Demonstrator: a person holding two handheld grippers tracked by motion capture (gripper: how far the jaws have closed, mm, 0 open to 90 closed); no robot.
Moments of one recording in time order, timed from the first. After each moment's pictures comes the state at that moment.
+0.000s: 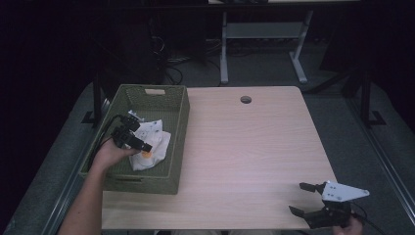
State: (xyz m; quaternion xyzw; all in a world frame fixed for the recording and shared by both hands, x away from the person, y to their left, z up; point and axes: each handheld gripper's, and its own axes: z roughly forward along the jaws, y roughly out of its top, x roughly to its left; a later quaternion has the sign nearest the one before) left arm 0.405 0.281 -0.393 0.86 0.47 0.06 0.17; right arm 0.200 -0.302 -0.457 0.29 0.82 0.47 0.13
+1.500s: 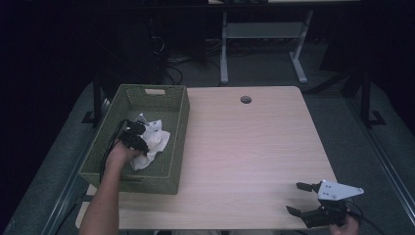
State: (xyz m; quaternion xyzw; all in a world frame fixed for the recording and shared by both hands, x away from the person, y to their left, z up) left arm 0.423 0.275 -0.426 0.84 0.54 0.05 0.08; right arm 0.205 -0.296 -0.460 0.29 0.83 0.46 0.12
